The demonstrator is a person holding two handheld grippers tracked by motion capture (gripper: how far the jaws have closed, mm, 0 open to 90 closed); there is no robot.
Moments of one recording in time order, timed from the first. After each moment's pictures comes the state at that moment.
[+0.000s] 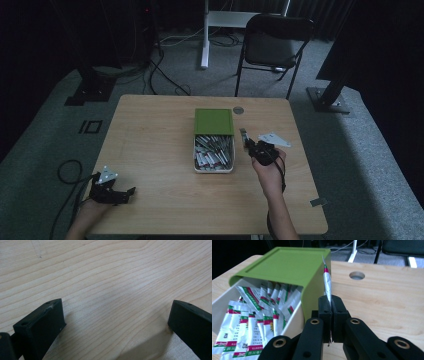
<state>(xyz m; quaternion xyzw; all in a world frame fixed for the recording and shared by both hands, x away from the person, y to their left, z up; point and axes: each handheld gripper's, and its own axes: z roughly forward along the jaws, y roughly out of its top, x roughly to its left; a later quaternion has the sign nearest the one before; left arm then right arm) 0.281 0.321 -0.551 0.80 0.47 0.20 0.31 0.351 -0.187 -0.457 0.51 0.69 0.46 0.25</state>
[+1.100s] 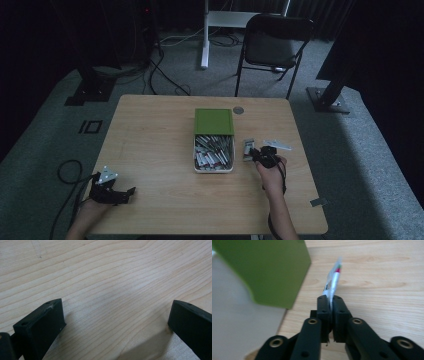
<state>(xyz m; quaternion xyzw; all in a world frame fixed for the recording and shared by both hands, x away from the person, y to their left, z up) 0.281 0.321 -0.551 0.80 0.47 0.20 0.31 0.375 -0.215 -0.522 0.58 0.67 0.42 0.18</state>
